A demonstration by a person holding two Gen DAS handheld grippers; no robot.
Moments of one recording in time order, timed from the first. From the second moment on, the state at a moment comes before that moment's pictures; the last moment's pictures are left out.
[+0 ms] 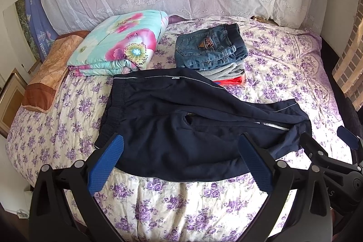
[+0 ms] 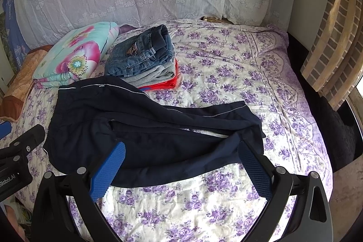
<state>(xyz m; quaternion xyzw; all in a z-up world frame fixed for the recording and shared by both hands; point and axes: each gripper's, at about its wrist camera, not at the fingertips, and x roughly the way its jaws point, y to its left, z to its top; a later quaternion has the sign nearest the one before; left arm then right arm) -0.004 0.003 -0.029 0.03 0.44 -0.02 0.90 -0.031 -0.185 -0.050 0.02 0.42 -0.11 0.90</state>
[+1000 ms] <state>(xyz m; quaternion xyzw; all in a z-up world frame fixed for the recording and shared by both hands) 0.025 0.065 -0.105 -0.09 0.56 -0.03 0.83 -0.018 -0.204 -0.094 0.05 0.47 -0.09 0.88</state>
